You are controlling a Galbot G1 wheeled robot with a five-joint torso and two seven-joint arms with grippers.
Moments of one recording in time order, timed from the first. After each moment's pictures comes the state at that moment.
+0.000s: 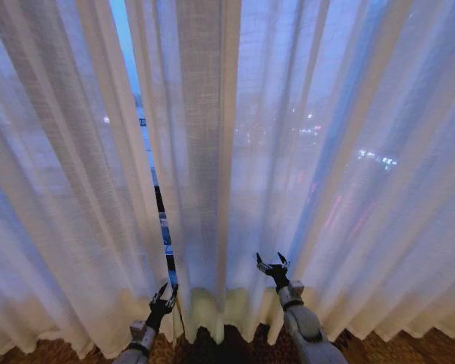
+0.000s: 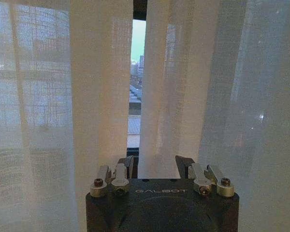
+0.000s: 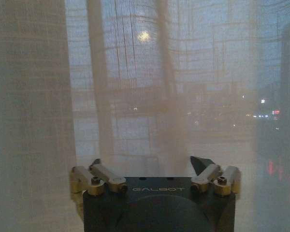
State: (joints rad) left arm 1.43 -1.39 -0.54 -1.63 -0.22 -0.11 0.21; right arm -1.15 1.34 0.42 1.58 0.26 0.07 0.04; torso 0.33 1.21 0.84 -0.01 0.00
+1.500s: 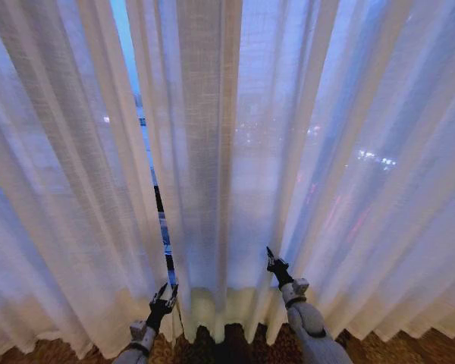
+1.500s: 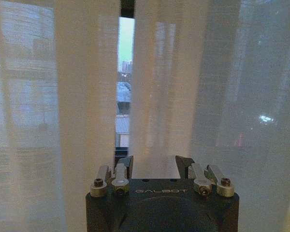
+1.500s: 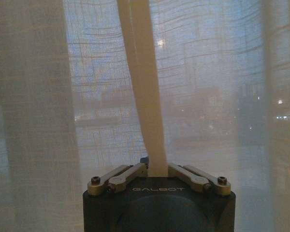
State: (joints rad) left arm 1.43 -1.39 -0.54 -1.63 -0.22 -0.11 0.21; right arm -1.17 1.33 0.47 1.59 0.32 0.10 -0.07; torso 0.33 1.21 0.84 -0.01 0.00
